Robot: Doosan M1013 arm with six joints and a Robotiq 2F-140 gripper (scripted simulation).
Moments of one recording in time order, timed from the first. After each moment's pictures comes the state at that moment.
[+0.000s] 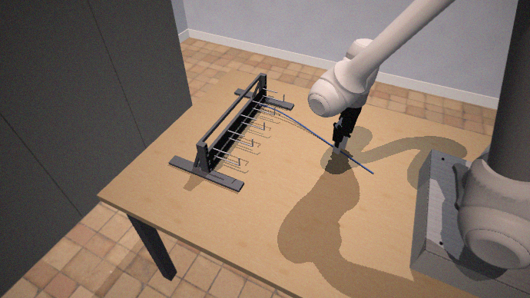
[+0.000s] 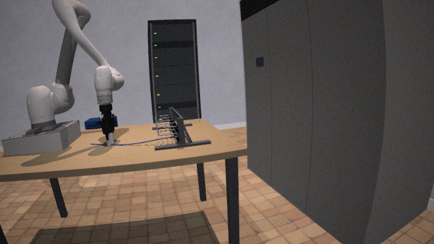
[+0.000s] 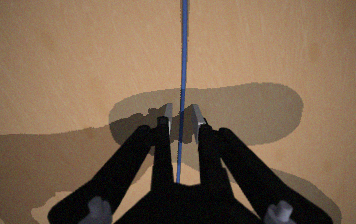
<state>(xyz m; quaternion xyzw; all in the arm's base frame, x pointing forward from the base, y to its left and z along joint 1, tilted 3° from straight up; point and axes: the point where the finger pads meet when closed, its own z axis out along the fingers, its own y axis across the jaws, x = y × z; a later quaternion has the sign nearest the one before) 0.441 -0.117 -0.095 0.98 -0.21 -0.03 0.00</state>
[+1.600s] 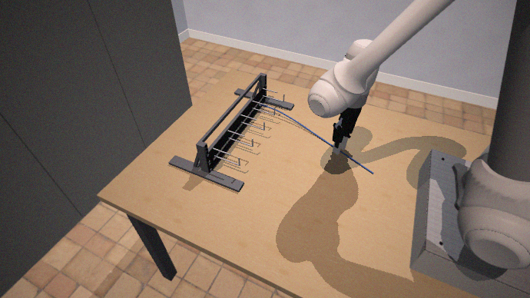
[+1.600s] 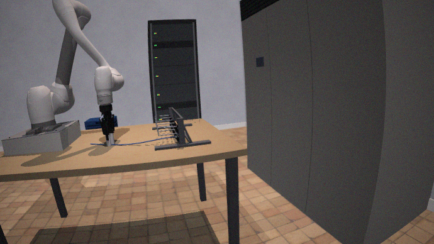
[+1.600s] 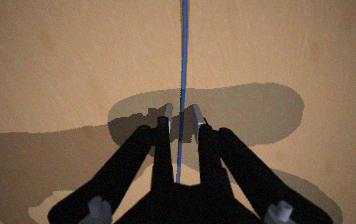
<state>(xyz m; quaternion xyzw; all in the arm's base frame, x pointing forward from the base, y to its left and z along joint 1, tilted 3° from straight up) 0.441 -0.117 -0.097 0.98 -0.21 -0.03 0.00</state>
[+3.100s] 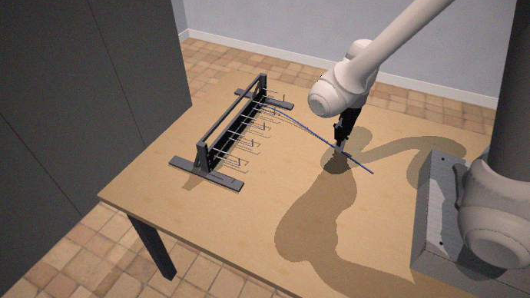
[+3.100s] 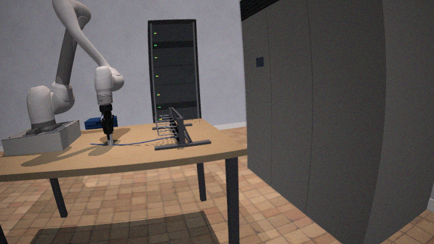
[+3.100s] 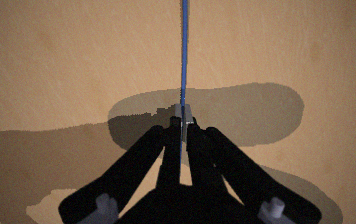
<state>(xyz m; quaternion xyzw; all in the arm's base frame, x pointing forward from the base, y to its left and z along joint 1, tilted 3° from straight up) 0.441 -0.117 -0.097 0.98 -0.21 -0.03 0.00</state>
